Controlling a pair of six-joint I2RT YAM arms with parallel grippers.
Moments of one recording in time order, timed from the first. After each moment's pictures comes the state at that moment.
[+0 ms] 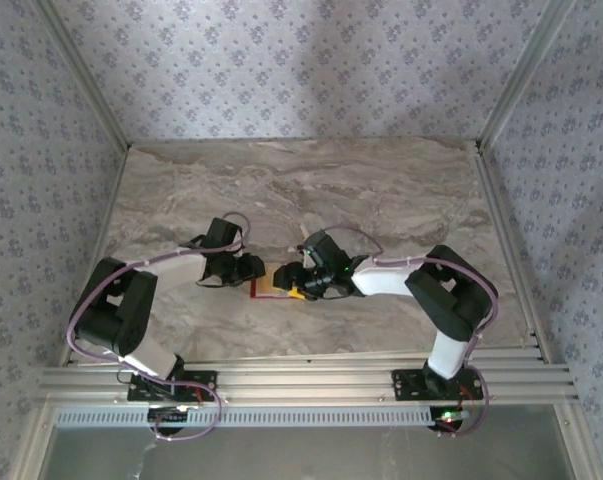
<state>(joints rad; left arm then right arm) -0.43 1.56 0.72 -0.26 0.36 -0.64 0.82 1.75 0.84 0.12 -0.45 1.02</state>
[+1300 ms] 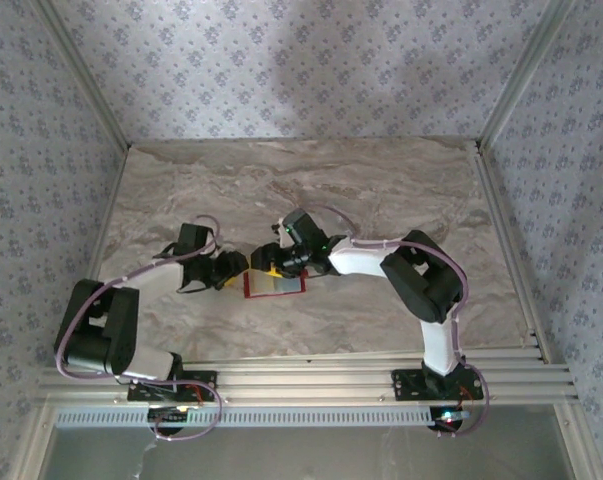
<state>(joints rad) -0.23 1.42 0.60 -0.21 0.47 -0.74 0.82 1.95 1.15 0.09 -0.54 0.90</state>
